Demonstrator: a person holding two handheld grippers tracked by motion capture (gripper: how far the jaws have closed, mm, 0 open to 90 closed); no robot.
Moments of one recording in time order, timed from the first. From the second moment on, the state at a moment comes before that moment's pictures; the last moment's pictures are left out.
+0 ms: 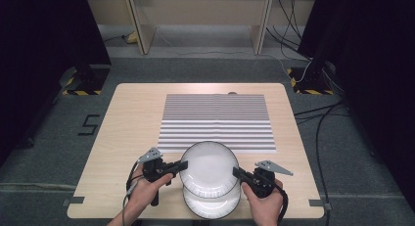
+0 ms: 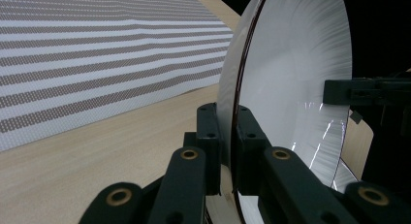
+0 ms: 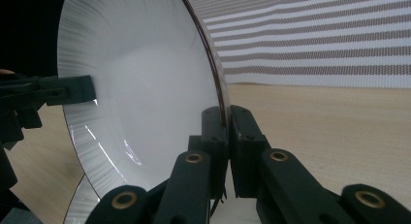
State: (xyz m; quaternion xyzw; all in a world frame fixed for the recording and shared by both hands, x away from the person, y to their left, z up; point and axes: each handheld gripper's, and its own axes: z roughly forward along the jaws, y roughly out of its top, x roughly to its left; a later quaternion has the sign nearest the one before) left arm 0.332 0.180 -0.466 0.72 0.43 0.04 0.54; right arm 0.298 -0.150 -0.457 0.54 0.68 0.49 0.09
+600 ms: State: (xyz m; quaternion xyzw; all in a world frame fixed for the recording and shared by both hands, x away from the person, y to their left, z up) left arm 0.339 0.170 -0.455 0.72 0.42 0.07 0.55; right arm 0.302 -0.157 -0.445 0.54 0.67 0.50 0.11
